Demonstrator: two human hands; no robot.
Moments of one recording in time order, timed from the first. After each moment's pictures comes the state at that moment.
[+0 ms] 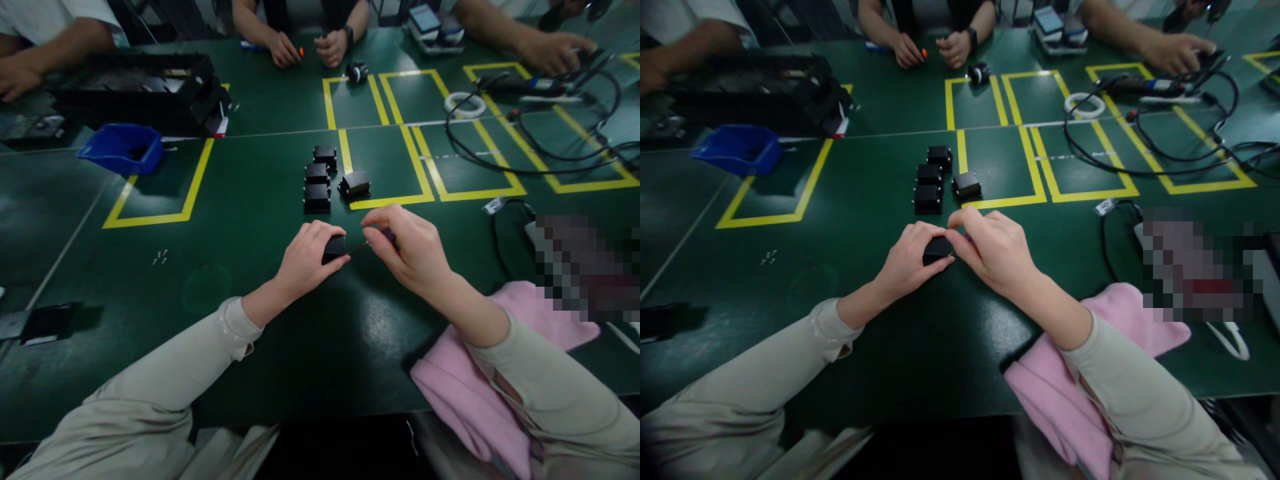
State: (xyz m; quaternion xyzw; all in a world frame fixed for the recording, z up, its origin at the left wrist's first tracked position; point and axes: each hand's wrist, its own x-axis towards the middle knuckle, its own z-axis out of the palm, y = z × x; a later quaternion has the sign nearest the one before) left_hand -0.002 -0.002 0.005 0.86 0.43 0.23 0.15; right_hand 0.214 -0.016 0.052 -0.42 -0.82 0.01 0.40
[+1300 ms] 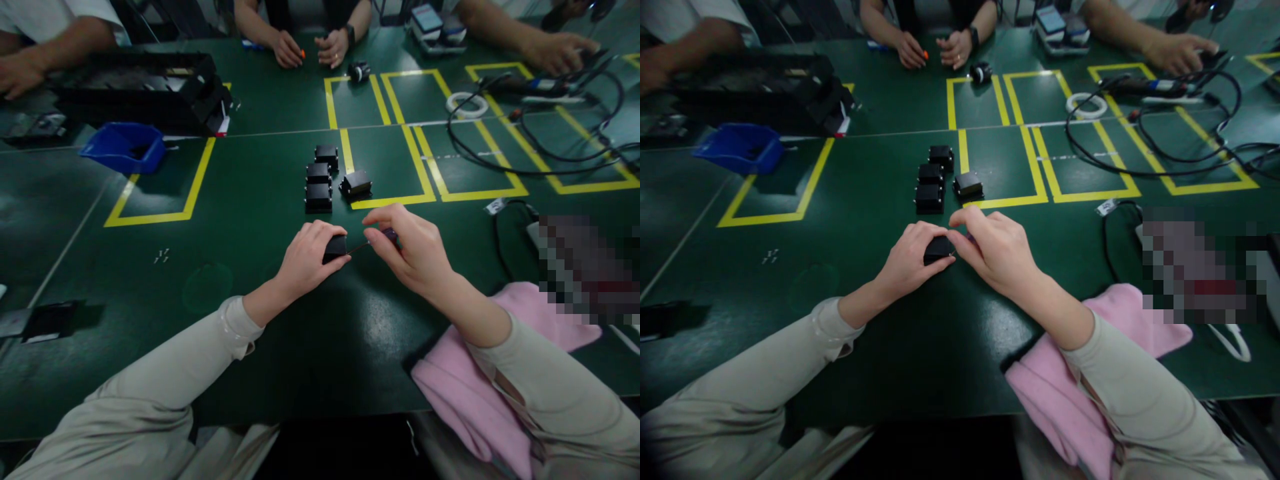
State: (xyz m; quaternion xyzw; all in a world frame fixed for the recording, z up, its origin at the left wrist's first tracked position) left_hand -0.003 -0.001 0.004 0.86 0.43 0.23 0.15; right_hand 0.215 -0.016 0.051 -0.43 -0.81 0.04 0.39
